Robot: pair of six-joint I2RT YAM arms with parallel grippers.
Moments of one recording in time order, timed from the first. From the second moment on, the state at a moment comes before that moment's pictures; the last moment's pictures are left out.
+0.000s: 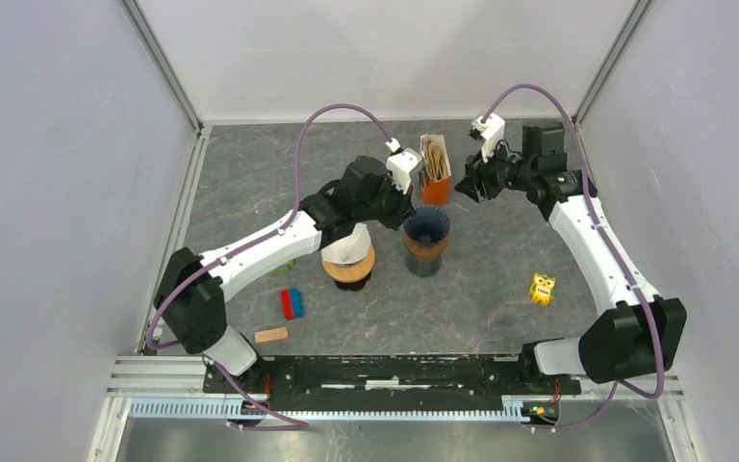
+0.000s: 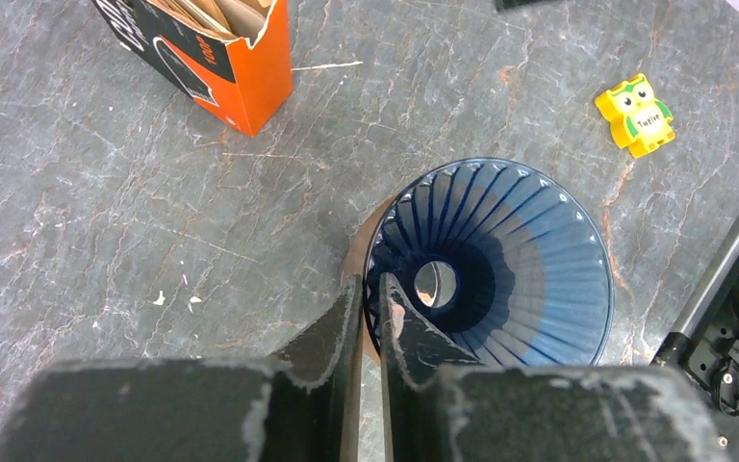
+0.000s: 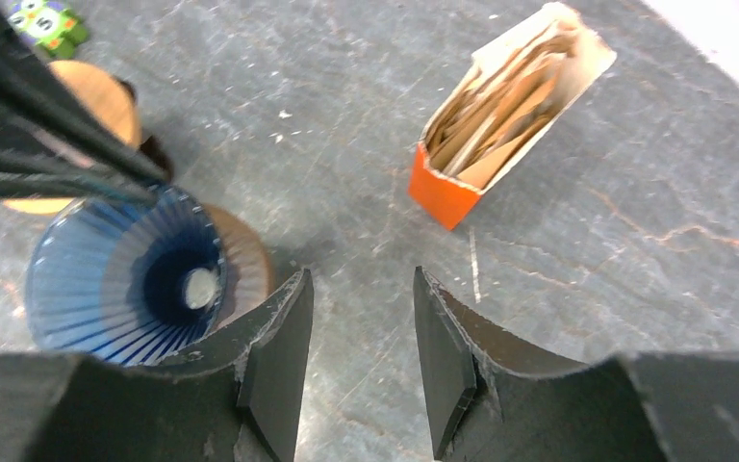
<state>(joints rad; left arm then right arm) -0.81 1.57 1.26 -0.18 0.13 -0.11 0.15 1.35 1.25 -0.55 -0.63 -0.38</state>
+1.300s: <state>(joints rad) -0.81 1.58 1.33 -0.31 0.10 -0.07 0.22 1.91 1.48 -0.22 -0.26 -0.18</state>
